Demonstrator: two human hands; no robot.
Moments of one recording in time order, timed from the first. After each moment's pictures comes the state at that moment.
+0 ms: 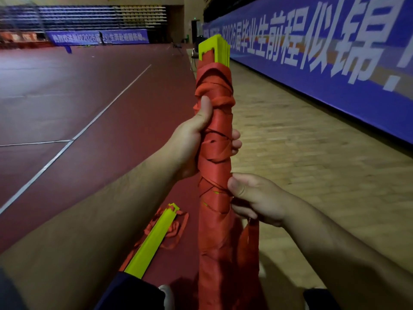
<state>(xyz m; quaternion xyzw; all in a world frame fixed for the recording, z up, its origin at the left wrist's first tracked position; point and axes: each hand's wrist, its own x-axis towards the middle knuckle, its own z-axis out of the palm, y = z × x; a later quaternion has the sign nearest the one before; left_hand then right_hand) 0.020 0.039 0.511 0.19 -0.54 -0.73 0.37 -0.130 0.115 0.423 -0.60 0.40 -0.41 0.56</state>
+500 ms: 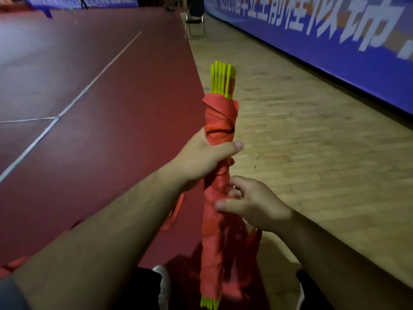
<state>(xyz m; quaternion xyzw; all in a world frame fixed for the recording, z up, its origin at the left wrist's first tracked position) -0.018 0.002 0.410 0.31 -0.67 -0.57 0.36 -0.147 0.092 0.339 -0.58 0.56 -0.39 0.44</state>
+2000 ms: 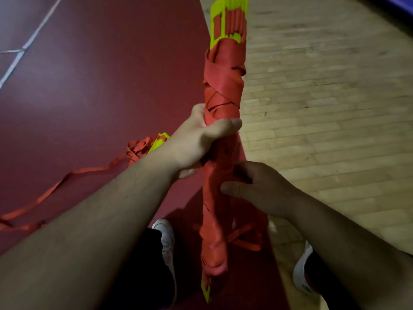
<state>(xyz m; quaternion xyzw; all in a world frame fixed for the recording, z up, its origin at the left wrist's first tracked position) 0.005 -0.027 0.302 0.38 -0.51 -0.72 0.29 -0.137 0.073 0.258 -0.54 0.61 -0.30 0.48</state>
